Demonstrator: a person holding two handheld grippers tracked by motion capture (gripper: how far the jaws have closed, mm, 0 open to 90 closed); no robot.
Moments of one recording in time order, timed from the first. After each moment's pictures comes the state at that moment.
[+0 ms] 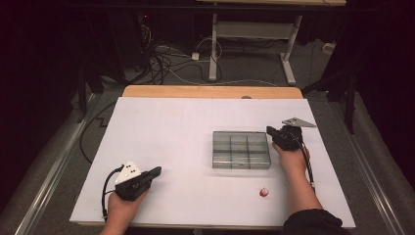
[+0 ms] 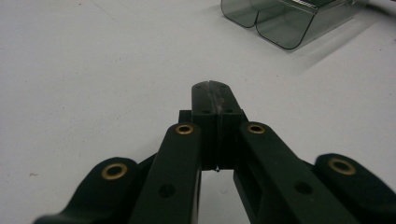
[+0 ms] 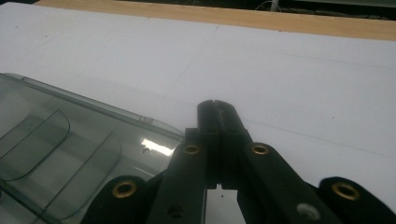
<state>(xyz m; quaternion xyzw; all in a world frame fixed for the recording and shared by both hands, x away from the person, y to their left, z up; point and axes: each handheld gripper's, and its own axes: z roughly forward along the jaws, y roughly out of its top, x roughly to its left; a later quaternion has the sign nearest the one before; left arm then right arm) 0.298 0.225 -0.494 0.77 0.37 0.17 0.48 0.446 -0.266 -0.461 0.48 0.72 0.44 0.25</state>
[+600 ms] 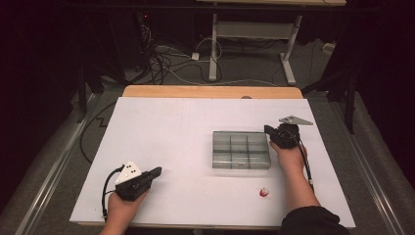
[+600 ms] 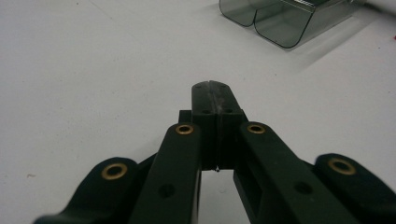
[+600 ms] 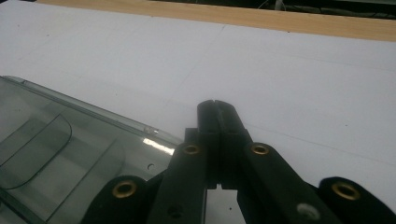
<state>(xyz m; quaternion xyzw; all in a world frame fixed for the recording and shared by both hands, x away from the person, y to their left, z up) 0.298 0.225 -0.494 0.78 0.37 0.17 0.48 0.453 -0.259 -0.460 0.48 0.72 0.43 0.24</state>
